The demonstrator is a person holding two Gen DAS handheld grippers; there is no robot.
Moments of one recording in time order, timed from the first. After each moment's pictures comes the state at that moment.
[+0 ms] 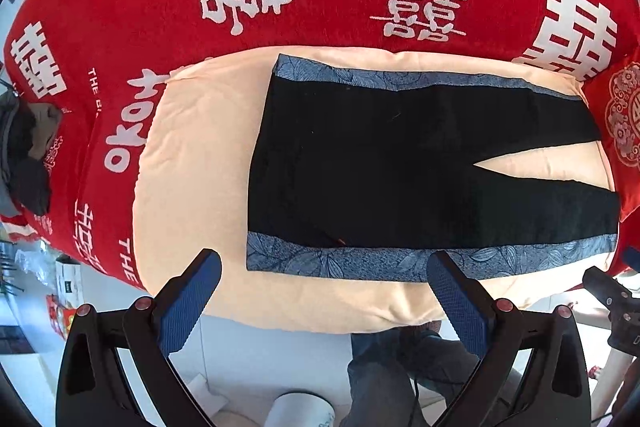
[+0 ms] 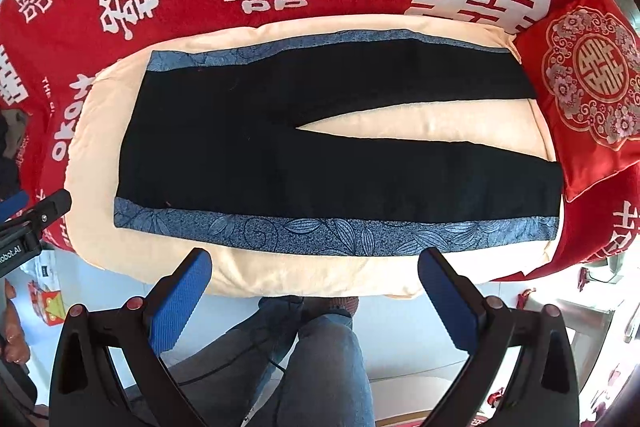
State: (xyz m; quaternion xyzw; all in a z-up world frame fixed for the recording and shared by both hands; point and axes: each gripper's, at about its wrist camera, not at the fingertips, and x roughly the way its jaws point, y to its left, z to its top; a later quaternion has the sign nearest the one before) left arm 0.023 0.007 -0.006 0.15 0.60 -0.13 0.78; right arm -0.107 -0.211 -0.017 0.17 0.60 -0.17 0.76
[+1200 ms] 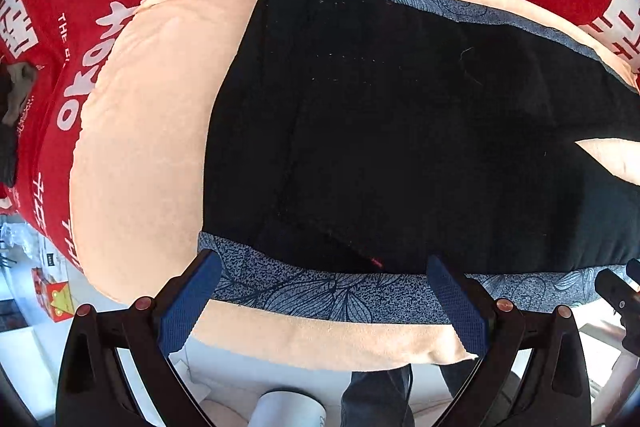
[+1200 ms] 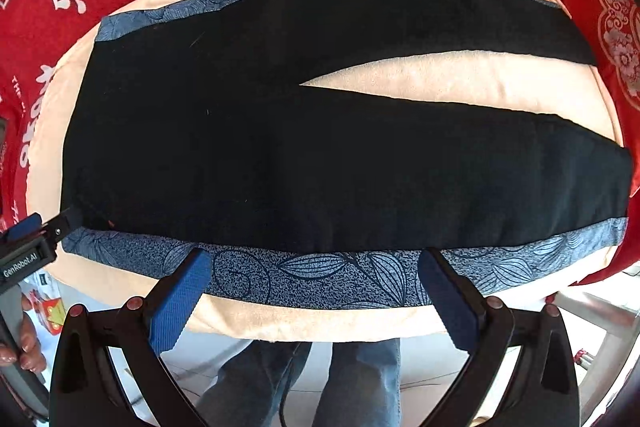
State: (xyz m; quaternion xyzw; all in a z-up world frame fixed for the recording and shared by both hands) left arm 0.061 0.014 -0.169 0.14 0.66 -0.09 0.74; right arm -0.056 -0.224 -0.169 0.20 0.63 -0.16 0.73
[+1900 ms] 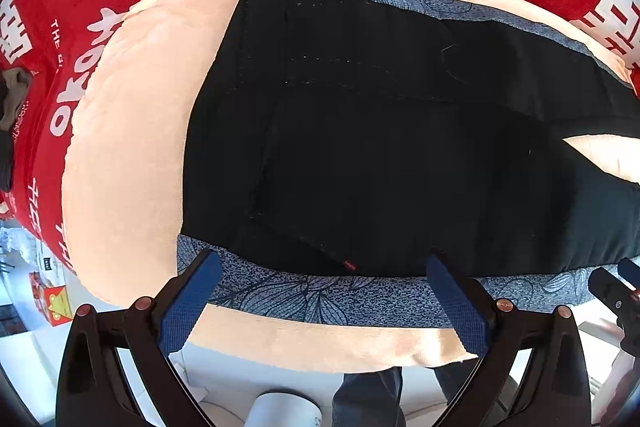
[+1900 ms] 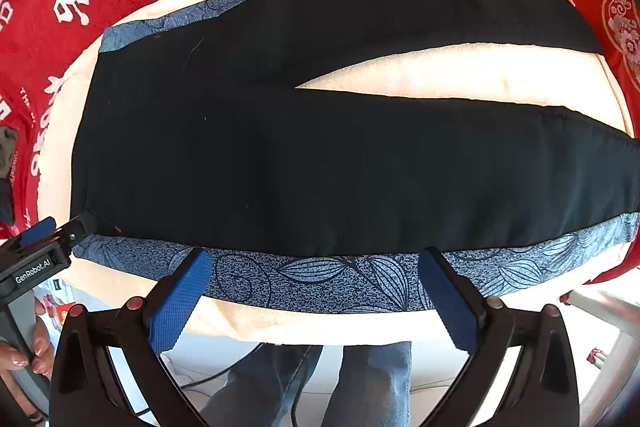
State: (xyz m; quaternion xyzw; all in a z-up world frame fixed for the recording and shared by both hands) left arm 0.055 0.001 -0.170 0.14 0.65 -0.10 0.74; right arm -0.062 -0.237 -0.174 0.23 0.62 -0.14 0.74
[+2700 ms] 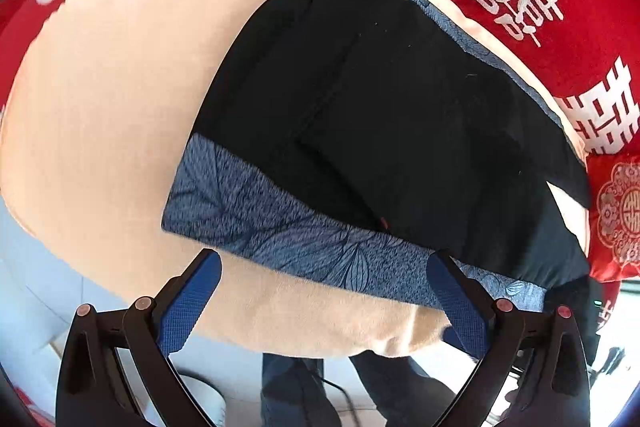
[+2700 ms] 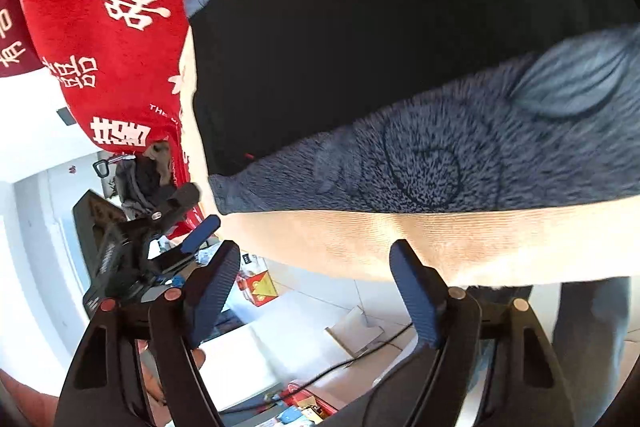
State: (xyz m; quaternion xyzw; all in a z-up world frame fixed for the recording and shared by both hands) left arm 0.031 0.094 -0.192 -0.08 0.68 -0.13 0.72; right arm -0.082 -0.165 -0.279 0.54 0.55 0.09 0.63
